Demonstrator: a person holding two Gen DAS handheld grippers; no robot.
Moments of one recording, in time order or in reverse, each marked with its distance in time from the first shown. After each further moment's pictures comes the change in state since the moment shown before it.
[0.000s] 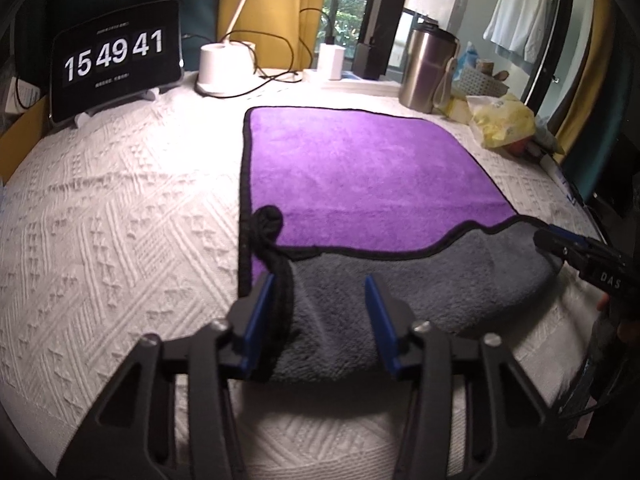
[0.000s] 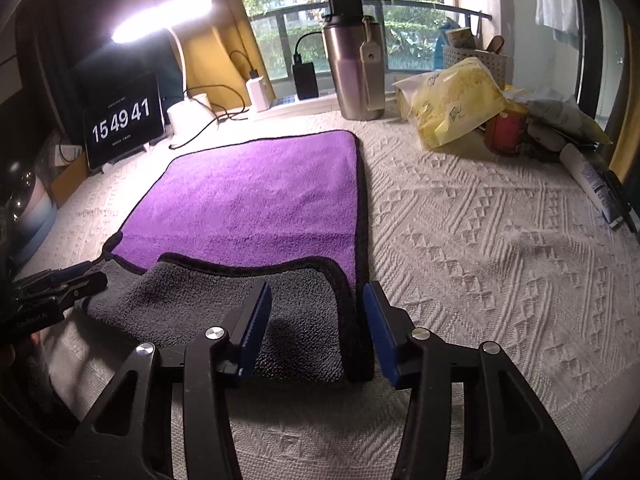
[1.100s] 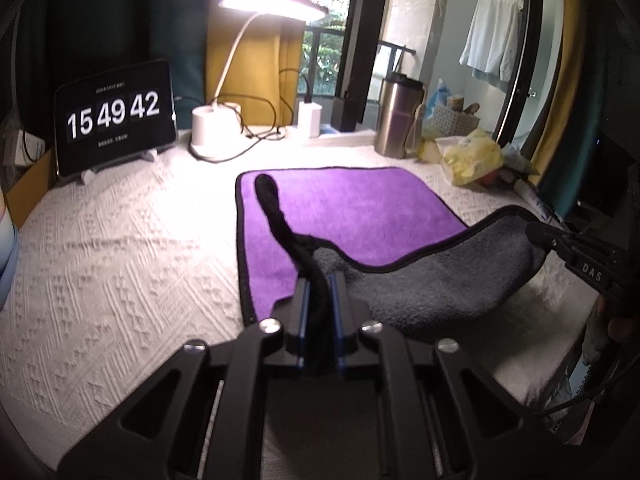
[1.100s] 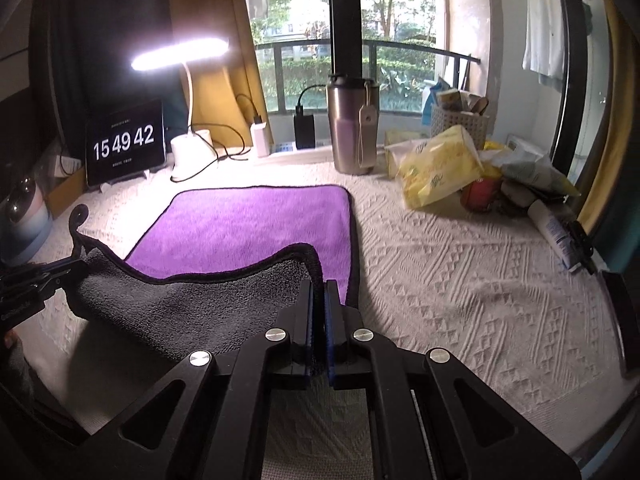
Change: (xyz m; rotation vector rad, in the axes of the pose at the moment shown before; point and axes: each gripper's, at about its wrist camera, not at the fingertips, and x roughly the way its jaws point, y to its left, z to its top) left arm -0.055 -0.012 0.021 0.066 -0.159 -0.029; right arm -0.049 0.024 0.018 -0.043 -0.162 -0.107
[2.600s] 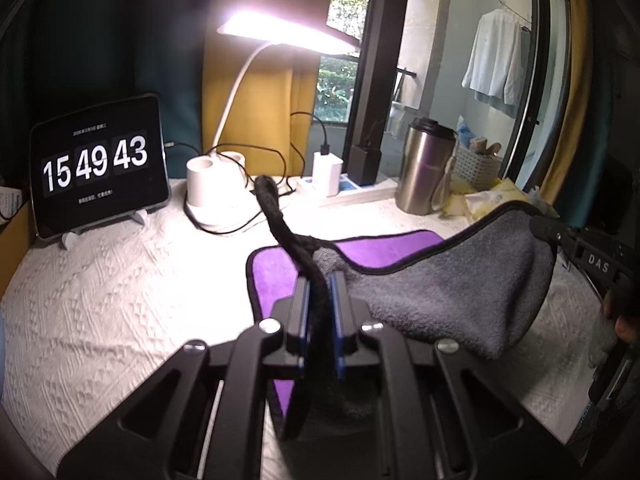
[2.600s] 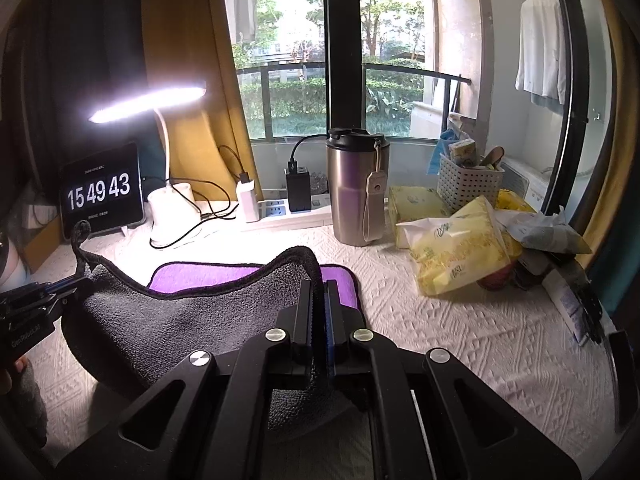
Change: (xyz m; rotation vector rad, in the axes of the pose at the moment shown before) left arm 0.059 0.035 0.080 0.000 -0.080 -0.008; right arm 0.058 0.013 0.087 0.016 -0.072 -0.051
